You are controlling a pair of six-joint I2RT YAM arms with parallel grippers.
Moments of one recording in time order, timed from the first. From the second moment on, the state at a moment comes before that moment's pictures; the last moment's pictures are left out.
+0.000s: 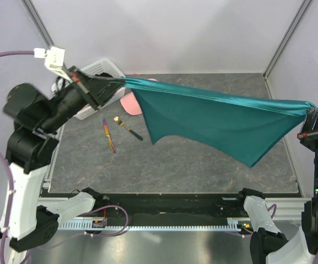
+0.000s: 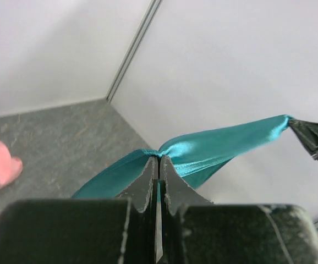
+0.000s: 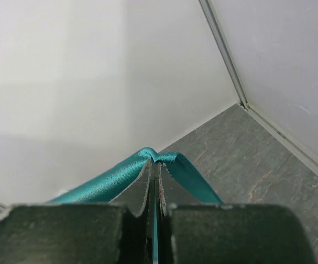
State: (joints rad) left arm -0.46 1.06 1.77 -0.54 0.34 -0.58; right arm -0.28 0.84 2.06 -1.14 0.04 0.57
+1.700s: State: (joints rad) left arm -0.40 1.72 1.38 -0.35 0.30 -0.59; right arm -0.19 1.75 1.63 -0.86 -0.04 0.53
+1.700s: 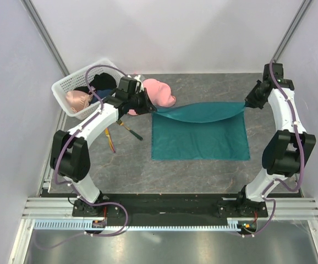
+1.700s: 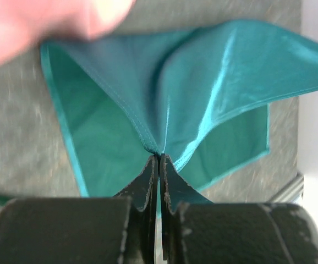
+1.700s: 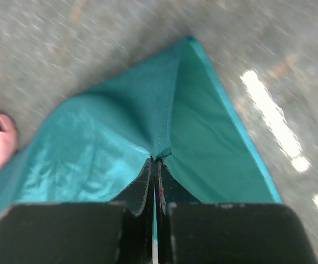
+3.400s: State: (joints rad) left arm -0.49 1.69 0.99 -0.47 0.40 -0.62; right arm -0.21 1.61 1.11 -0.87 0.08 0.45
